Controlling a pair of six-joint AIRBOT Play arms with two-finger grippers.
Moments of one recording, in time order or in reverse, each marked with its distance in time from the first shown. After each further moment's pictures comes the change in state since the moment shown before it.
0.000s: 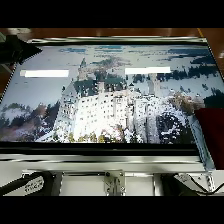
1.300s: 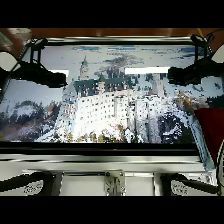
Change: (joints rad) left arm -0.317 -0.121 -0.107 0.568 -0.024 -0.109; right arm 1.229 -0.247 0.067 -0.448 0.073 0.150
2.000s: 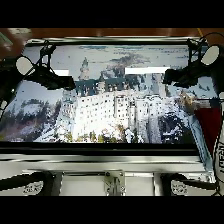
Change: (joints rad) left arm -0.062 -0.039 -0.013 0.122 0.037 -0.101; right arm 0.030 -0.050 0.000 -0.070 -0.036 0.072
